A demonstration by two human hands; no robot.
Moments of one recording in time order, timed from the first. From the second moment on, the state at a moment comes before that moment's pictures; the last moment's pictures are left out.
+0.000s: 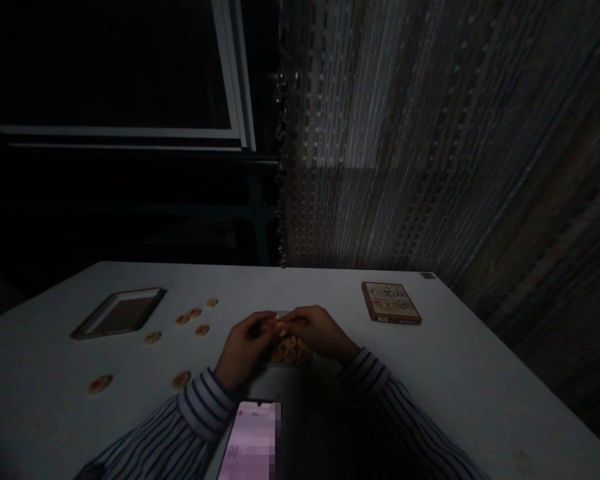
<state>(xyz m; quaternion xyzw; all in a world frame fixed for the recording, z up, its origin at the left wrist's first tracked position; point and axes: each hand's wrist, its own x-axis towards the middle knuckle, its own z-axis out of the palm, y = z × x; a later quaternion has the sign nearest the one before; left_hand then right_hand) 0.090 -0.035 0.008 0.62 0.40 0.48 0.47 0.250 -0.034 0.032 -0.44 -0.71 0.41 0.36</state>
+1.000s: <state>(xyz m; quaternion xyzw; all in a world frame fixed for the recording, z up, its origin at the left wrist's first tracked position) 0.087 -0.037 0.009 0.55 0.42 0.49 0.52 0.242 -0.040 0.031 -0.47 -0.78 0.25 0.33</state>
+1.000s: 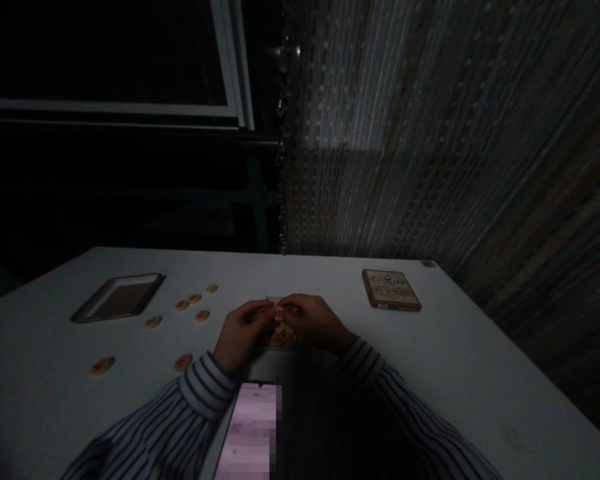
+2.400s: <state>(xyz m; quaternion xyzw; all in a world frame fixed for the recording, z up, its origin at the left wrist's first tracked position) 0.066 -0.019 -0.025 0.67 0.53 0.45 0.28 0.259 -0.037 0.038 -0.47 -0.83 0.04 0.28</state>
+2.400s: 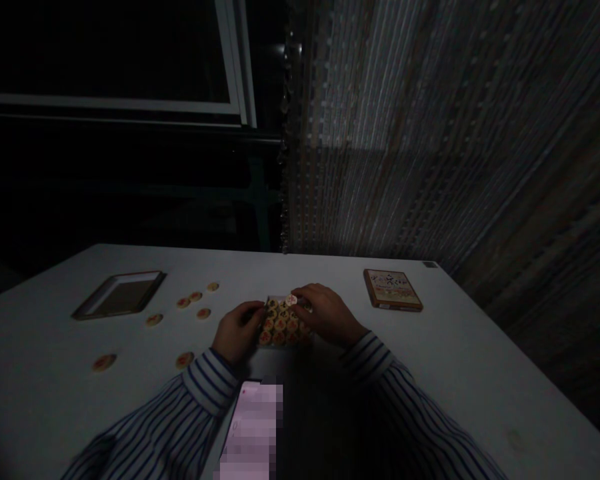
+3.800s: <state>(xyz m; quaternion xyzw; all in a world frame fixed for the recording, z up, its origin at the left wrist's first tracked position) 0.064 -0.021 -0.028 0.71 0.53 0.40 0.23 0.281 -0.025 0.018 -0.54 -0.83 0.05 0.14</state>
